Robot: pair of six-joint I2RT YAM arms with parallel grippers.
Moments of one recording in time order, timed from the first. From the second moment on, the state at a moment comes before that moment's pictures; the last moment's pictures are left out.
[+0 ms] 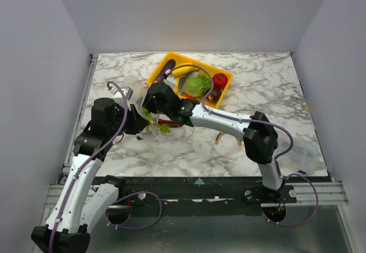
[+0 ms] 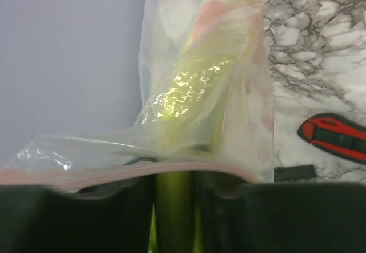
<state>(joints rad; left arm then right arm) -0.22 0.76 0.86 -0.65 0.39 -0.36 1.03 2.04 1.71 -0.11 0.29 1.12</state>
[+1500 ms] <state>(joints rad) -0.23 0.72 0.70 -0.52 0.41 -0.50 1.16 1.83 1.33 -0.03 0.26 0.78</state>
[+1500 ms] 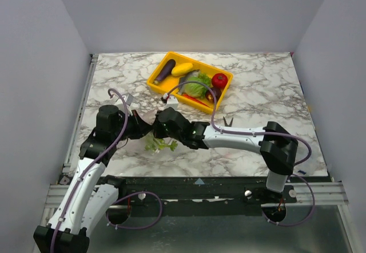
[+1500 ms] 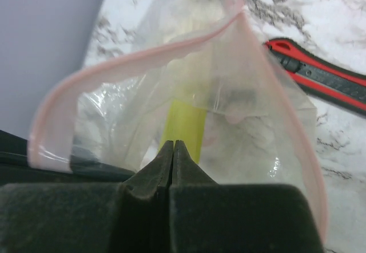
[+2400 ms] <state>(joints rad) -0.22 0.67 0.65 -0.49 0.37 -0.50 1.17 1.66 1.33 -0.26 0.23 0.77</state>
